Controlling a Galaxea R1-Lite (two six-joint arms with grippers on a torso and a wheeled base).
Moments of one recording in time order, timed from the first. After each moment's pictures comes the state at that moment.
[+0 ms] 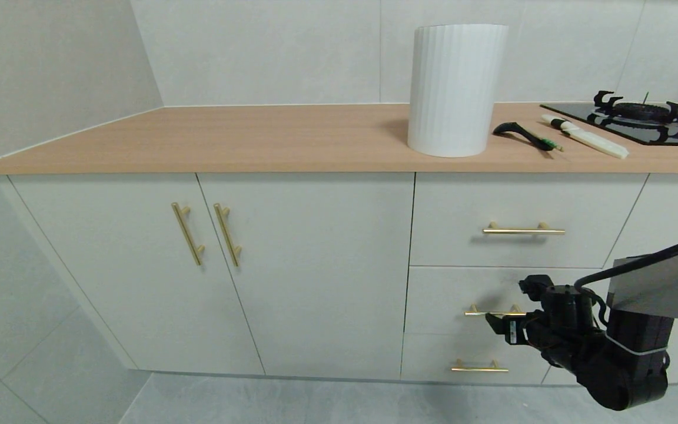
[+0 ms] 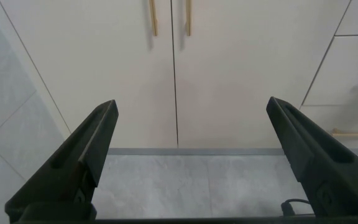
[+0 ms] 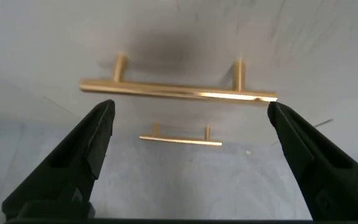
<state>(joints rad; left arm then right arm) 0.00 0.00 0.00 0.00 -0.02 0.01 0.17 2.40 -0.60 -1.31 -0.12 0.08</state>
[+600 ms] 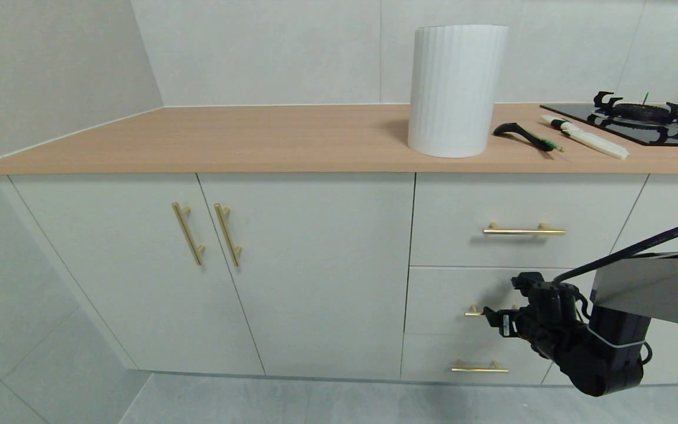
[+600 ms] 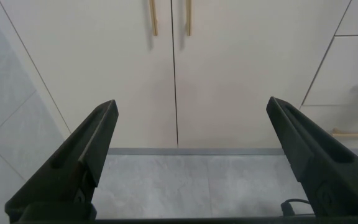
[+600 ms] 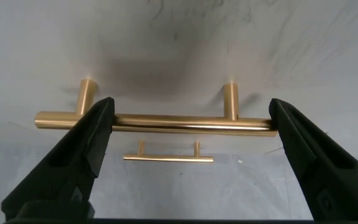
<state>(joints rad) 0.00 0.00 0.00 0.00 -0.02 0.01 0.15 2.49 -0.73 -1.23 -0.17 0.07</state>
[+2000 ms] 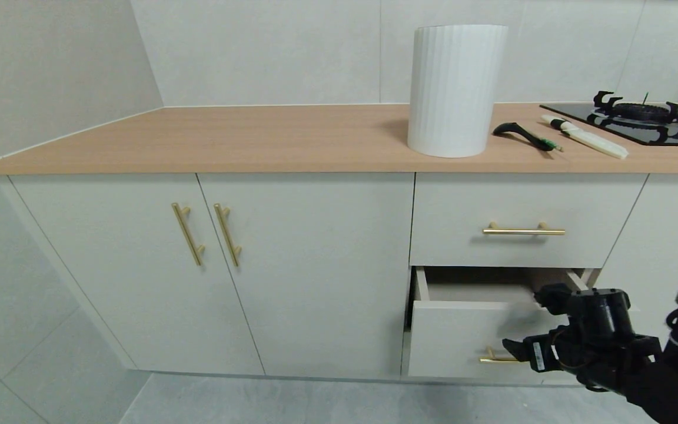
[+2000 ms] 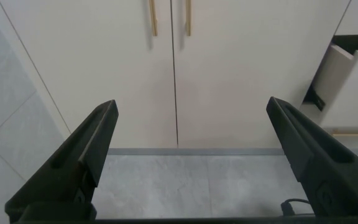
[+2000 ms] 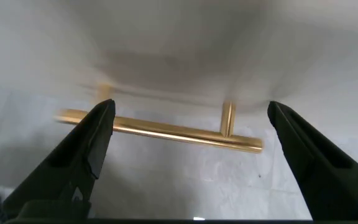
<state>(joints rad) 0.00 0.00 0.00 0.00 -0.02 0.01 0.20 2.08 -0.39 -1.02 -0.09 0.01</state>
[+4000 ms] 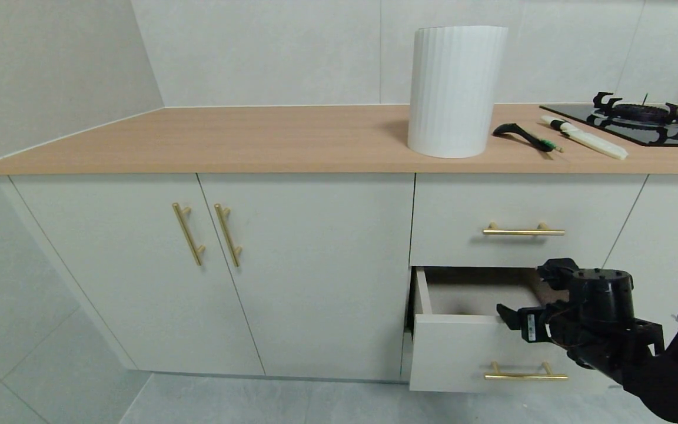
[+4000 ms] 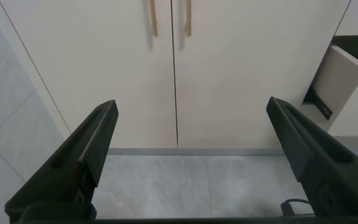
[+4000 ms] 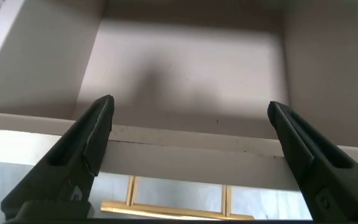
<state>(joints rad) 0.00 0.00 0.00 0.00 -0.02 0.01 0.26 2.03 -0.42 -1.08 -0.20 0.07</state>
